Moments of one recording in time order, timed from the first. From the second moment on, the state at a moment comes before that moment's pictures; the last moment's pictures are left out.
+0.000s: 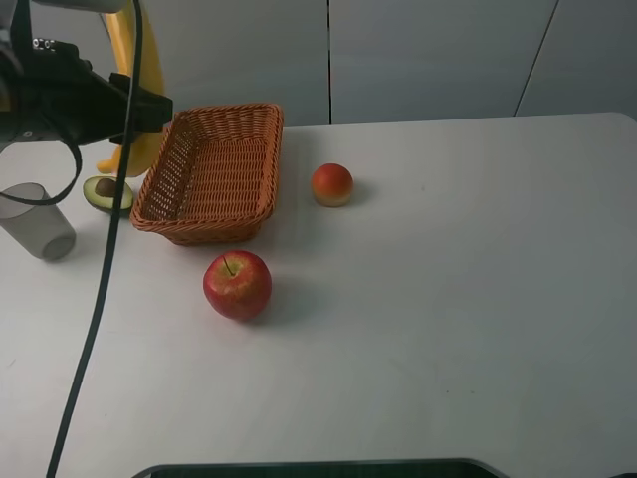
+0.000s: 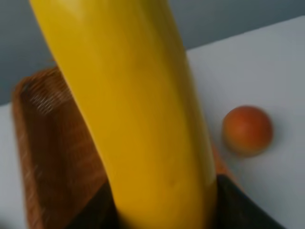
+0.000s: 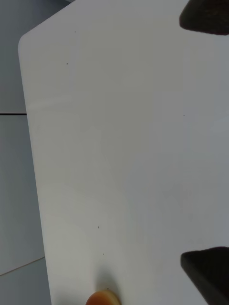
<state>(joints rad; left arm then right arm) -0.39 1.33 -0.67 0.53 -0.08 -0.57 -0.04 0.00 -0.51 -0.01 1.10 0.09</state>
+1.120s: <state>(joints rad) -0.31 1.72 -0.89 0.51 -0.20 -0.57 -0.04 0.00 -0.51 -0.01 1.10 0.09</state>
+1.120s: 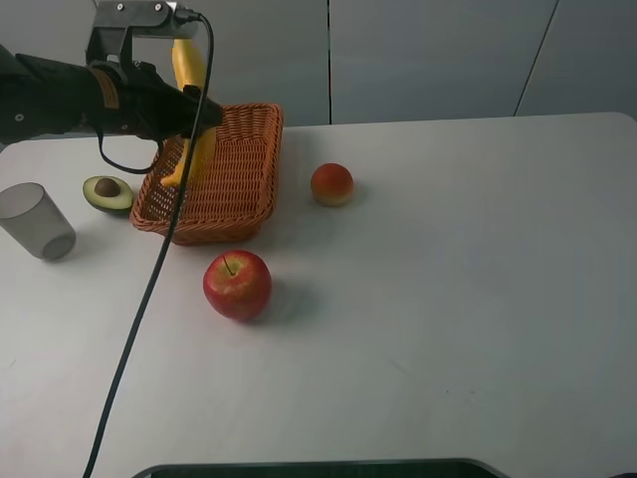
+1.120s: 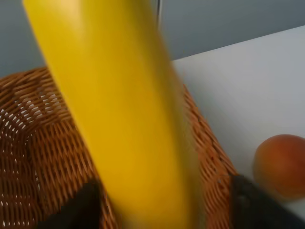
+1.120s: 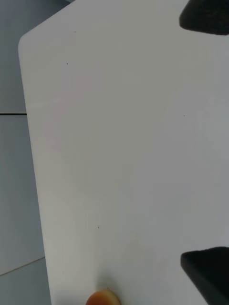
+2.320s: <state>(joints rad) -0.41 1.15 -0.89 0.28 0.50 -0.36 -0.04 0.00 -0.51 -0.01 1.10 0.09</state>
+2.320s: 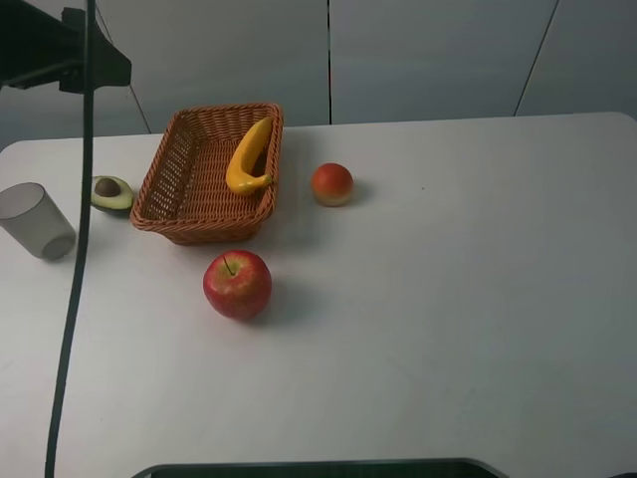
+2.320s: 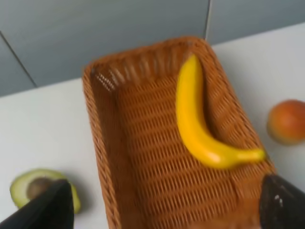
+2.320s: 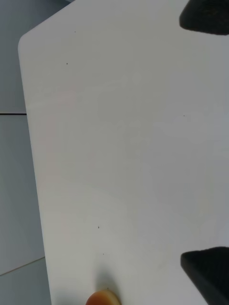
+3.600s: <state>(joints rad) -0.41 0.06 -0.65 0.15 1.13 -0.21 -0.04 0.00 -0.51 -0.01 1.10 0.09</state>
